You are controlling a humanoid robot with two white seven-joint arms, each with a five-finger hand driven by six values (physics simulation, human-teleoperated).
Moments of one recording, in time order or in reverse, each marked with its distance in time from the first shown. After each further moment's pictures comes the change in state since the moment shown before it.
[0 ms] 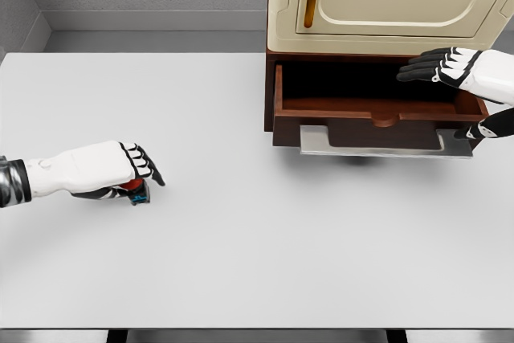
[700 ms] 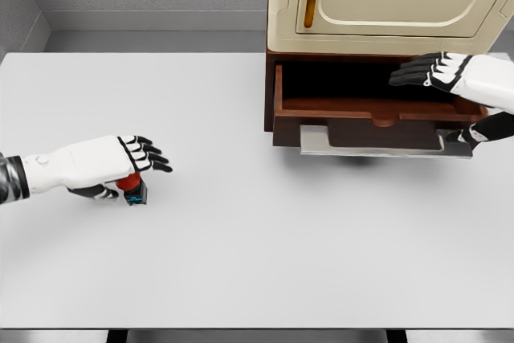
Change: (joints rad) left arm 0.000 0.000 0.016 0.000 0.000 0.000 0.010; right arm -0.012 0.012 0.028 -0.003 -0.002 0.000 -0.002
